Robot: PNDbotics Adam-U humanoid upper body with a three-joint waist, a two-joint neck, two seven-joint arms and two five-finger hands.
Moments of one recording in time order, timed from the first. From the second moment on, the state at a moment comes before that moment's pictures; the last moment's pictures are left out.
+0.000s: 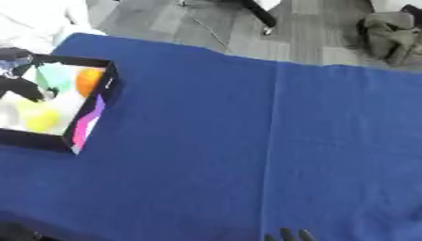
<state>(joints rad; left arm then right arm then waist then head) -1.06 0.63 -0.16 -0.84 -1.01 0.07 -0.49 0.06 -0.73 0.81 -1.98 1.49 0.42 -0.69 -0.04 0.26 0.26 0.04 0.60</state>
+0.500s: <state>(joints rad) -1.06 0.63 -0.15 -0.85 -1.01 0.05 -0.44 0.06 -0.73 0.81 -1.98 1.48 0.42 -0.69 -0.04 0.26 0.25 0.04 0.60</state>
